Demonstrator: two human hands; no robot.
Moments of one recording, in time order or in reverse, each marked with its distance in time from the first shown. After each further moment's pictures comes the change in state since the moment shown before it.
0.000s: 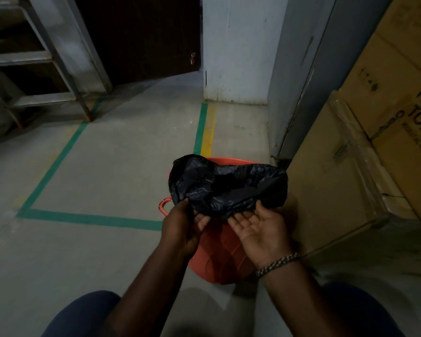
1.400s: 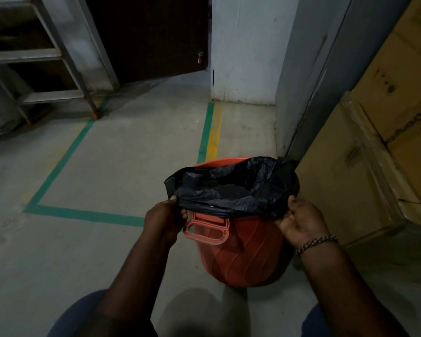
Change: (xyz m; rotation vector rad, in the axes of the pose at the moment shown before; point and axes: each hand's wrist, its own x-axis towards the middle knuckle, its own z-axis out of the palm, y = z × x) left_hand 0.042 0.038 -0.045 0.107 0.248 0.071; right_hand 0.042 -0.062 -0.010 -0.233 -0.005 -0.152
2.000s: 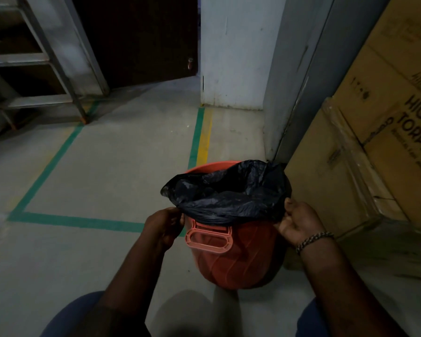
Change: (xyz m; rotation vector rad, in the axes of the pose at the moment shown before) left_hand 0.006 -0.015 0.003 -0.041 -0.060 -0.188; right_hand -0.006 -0.019 -0.017 -0.036 0.040 0.020
